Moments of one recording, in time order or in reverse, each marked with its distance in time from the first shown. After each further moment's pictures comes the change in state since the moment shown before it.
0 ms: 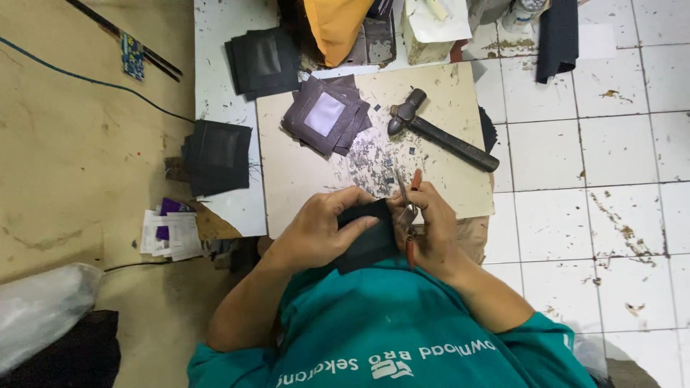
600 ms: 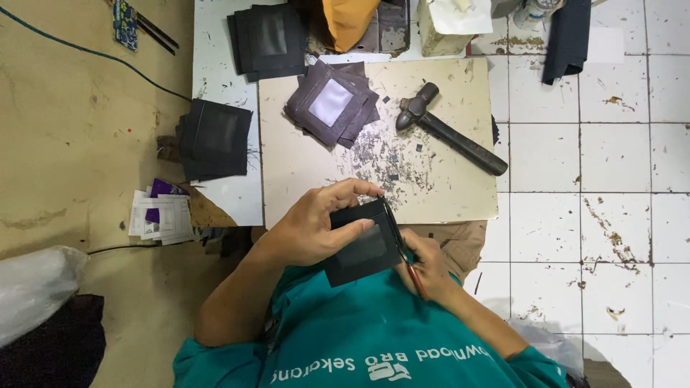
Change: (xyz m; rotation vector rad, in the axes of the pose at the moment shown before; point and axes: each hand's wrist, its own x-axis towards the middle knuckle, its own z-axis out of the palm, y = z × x) left_hand -0.006 0.000 -0.013 -0.254 -0.084 -0.125; right_hand -0.076 0.018 -0.014 0.308 -0.337 0.343
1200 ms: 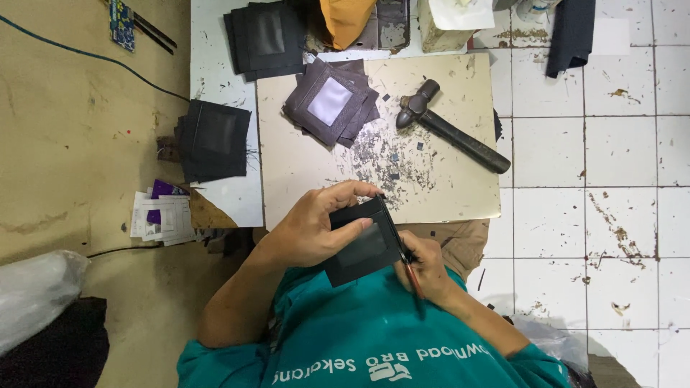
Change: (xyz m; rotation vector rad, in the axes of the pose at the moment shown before) left_hand 0.004 -0.016 -0.002 -0.002 -0.006 -0.009; right_hand -0.002 -0.004 0.010 0.051 0.061 0.048
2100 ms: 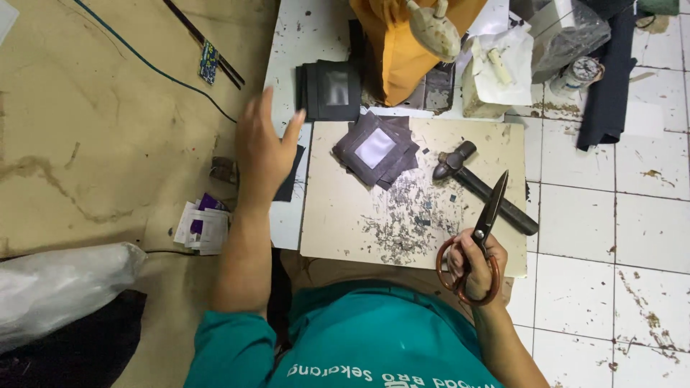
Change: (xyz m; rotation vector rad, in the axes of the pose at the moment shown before) left_hand 0.027 -0.046 -0.145 0.998 0.983 0.045; right_hand 0.041 0.061 -0.040 0.459 0.362 0.216
